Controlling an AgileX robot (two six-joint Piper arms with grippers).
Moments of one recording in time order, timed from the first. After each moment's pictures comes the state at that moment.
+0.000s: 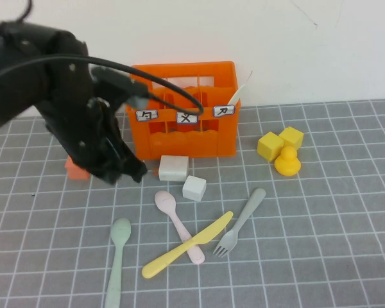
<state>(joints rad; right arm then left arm) 0.02 -0.01 0.03 -0.08 0.40 0.03 -0.39 1.68 -1.44 0.01 1.10 0.13</state>
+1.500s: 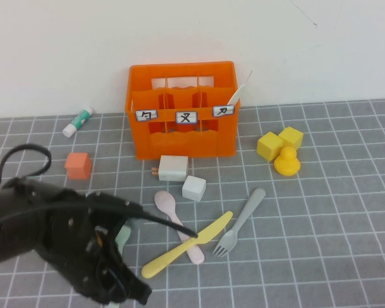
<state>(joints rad) 0.02 -0.01 0.03 -0.08 0.40 0.03 -0.47 1.55 -0.80 -0.14 0.71 0.00</state>
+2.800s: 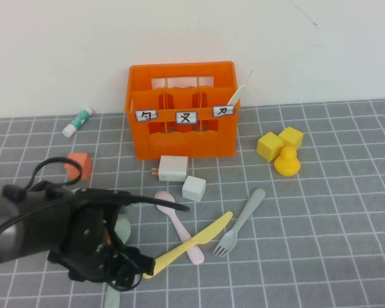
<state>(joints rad) 0.02 -0.01 0.03 -0.08 0.40 0.03 -0.48 1.67 -0.79 0.07 0.52 -0.45</state>
